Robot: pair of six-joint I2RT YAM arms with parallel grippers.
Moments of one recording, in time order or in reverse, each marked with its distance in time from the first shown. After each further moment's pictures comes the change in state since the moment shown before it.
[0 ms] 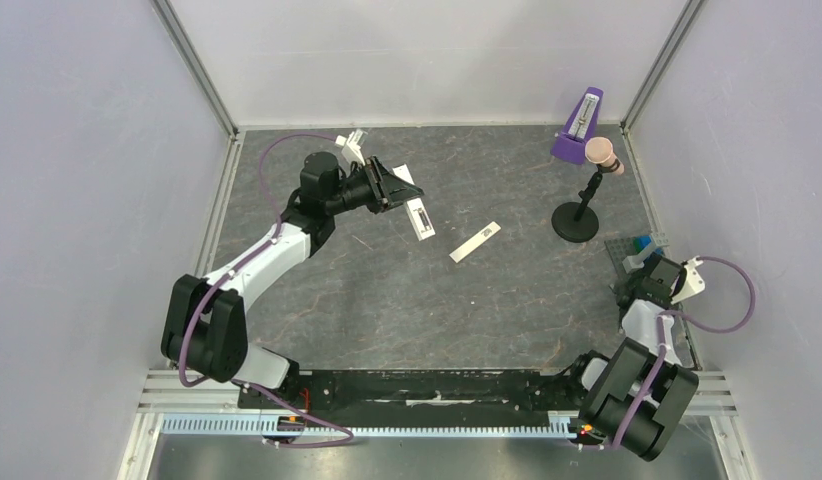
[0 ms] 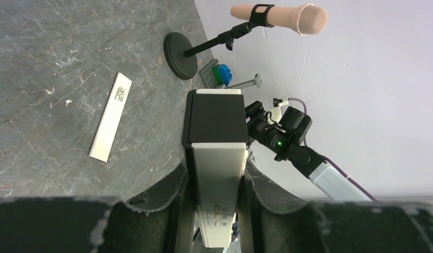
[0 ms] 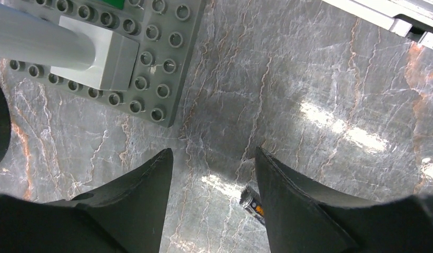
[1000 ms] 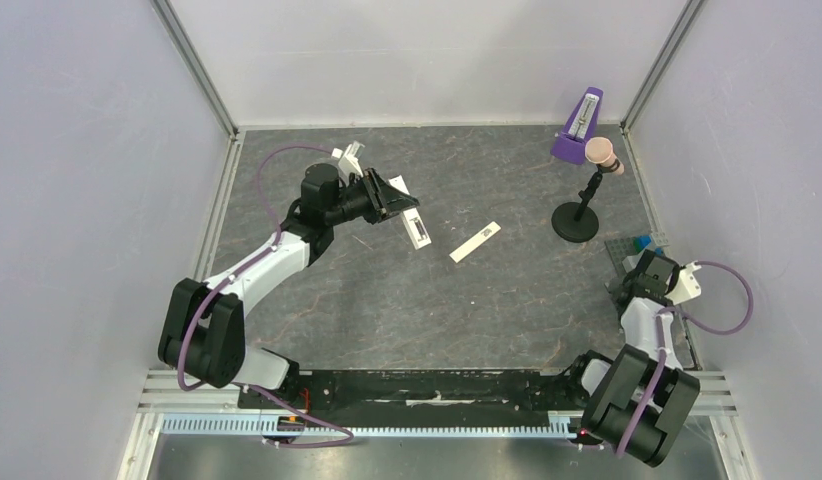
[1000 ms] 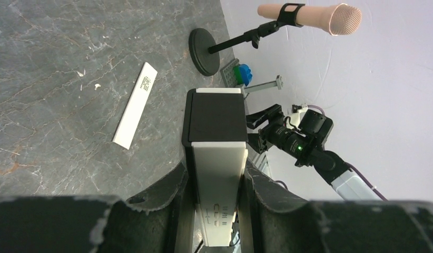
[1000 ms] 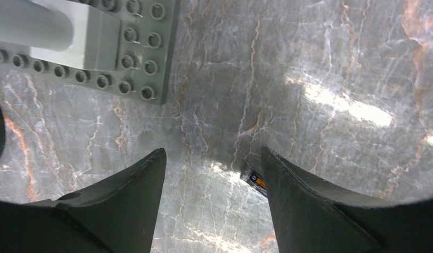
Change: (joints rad) left arm 0.000 -0.034 -0.087 -0.005 -0.061 0.022; right arm 0.049 -0.023 0.016 -0.128 0.048 0.131
